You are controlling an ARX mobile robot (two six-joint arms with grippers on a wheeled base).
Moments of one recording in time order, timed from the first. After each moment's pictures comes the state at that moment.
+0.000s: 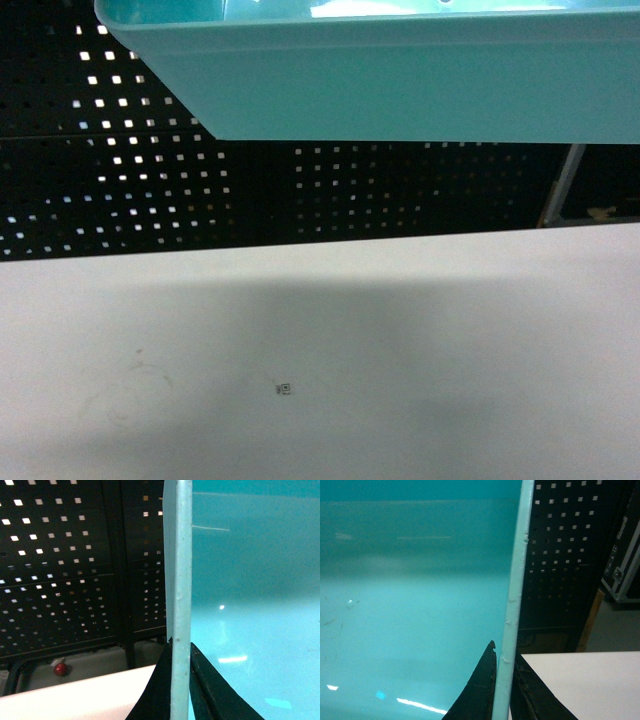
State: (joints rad) left arm -0.49 1.46 1.07 0.17 -0.39 -0.13; right arm 0.01 1.31 0.82 0.36 -0.17 0.08
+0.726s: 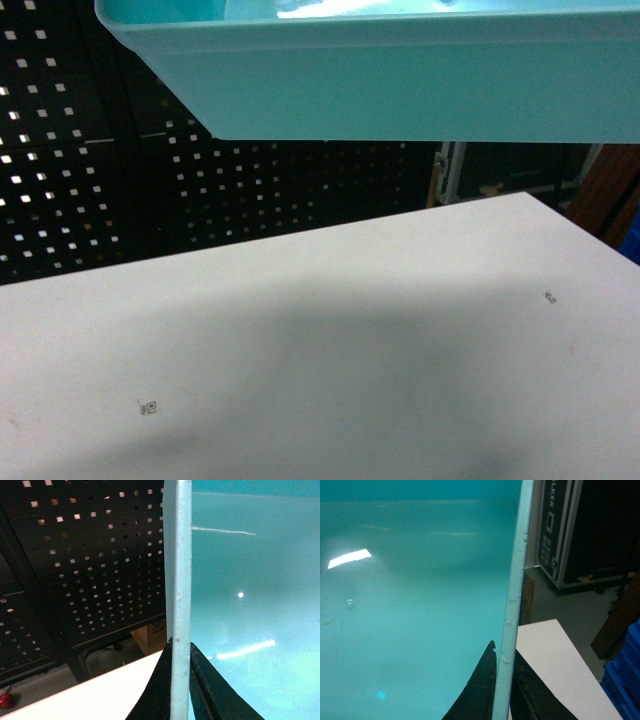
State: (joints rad) left arm -0.49 1.46 1.07 0.17 -0.39 -0.13; right arm 0.01 1.31 0.82 0.36 -0.17 0.08
